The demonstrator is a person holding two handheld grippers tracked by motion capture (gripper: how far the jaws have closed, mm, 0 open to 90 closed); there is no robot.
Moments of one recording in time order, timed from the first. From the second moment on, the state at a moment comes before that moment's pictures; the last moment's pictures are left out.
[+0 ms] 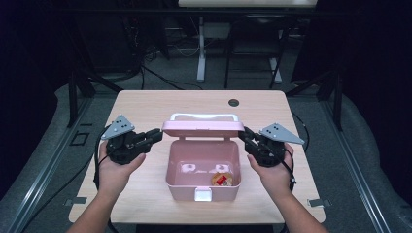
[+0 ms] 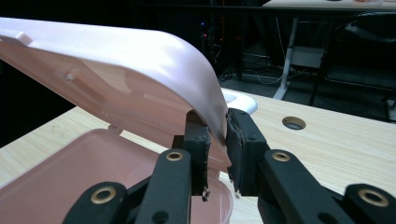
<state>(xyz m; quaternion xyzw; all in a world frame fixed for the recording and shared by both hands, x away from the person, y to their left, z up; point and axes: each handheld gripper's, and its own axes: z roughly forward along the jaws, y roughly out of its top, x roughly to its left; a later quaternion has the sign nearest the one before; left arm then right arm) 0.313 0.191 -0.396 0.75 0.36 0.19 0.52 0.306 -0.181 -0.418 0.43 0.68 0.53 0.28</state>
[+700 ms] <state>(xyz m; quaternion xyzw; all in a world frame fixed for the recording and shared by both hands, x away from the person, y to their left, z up) 0.303 0.183 -0.403 0.76 0.34 0.18 0.53 0.297 -0.184 -0.432 0.43 0.68 0.53 0.27</state>
